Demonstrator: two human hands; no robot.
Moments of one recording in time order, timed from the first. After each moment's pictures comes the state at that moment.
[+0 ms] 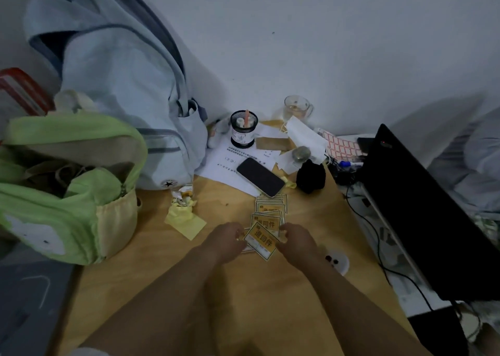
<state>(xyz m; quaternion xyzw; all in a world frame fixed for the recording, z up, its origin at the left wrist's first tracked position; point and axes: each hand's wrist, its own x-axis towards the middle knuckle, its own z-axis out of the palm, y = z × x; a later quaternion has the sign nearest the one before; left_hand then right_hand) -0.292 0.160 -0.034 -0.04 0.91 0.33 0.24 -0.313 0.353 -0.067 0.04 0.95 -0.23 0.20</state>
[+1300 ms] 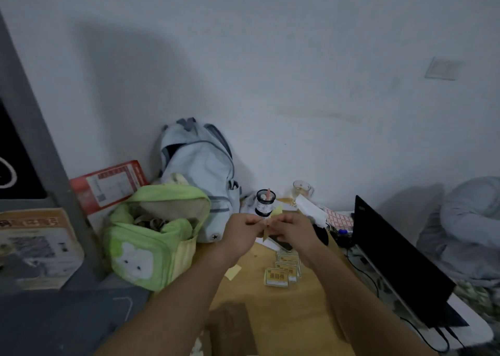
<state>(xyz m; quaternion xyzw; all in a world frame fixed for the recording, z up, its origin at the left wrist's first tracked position) -0.177 0.111 0.183 -0.02 0.76 0.65 -0.03 -0.196 0.251 0.192 -0.03 0.77 -0.64 0.07</state>
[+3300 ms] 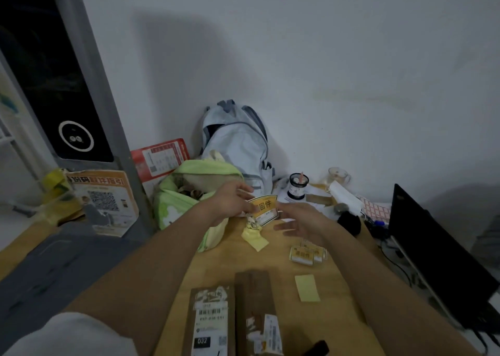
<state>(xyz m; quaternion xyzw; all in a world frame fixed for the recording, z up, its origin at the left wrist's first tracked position) -0.130 0.051 0.219 -0.12 0.79 0.59 0.05 -0.193 0.242 0.179 -0.07 0.73 -0.60 0.31</state>
